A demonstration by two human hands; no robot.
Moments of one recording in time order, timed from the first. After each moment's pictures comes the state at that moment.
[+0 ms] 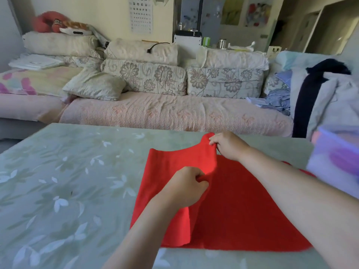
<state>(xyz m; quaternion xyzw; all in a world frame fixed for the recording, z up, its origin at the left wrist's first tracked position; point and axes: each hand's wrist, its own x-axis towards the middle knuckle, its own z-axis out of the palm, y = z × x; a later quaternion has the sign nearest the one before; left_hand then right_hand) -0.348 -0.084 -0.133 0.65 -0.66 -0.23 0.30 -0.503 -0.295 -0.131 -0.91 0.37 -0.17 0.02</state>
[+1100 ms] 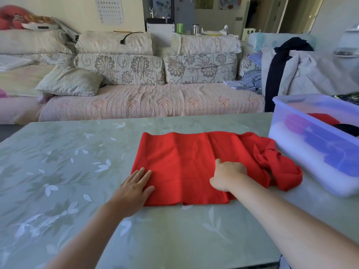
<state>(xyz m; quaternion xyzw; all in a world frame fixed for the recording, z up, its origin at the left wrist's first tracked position) -0.283 -0.027 -0.234 0.71 -0.69 -0.11 0.05 -0.573 -0.112 -0.181 -0.75 0.66 0.11 0.00</state>
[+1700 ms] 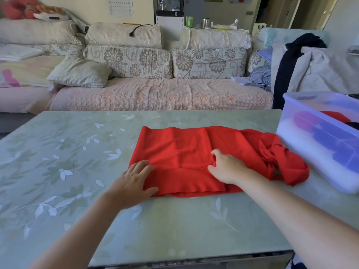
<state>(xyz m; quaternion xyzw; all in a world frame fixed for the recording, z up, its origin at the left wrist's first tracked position) -0.262 0.002 -0.222 0.66 -0.75 -0.03 0.09 -0.562 -0.100 -0.179 -0.79 0.60 -0.04 0.12</state>
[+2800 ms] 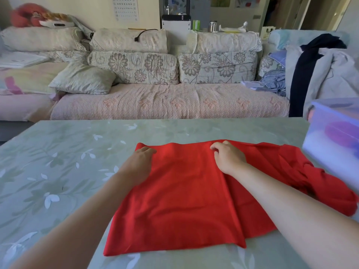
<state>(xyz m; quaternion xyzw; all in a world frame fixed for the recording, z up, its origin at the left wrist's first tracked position) -0.228 -0.143 -0.212 0.68 -0.70 -0.03 0.21 -0.520 -0.237 -0.211 -0.78 0.60 -0.17 0.07</state>
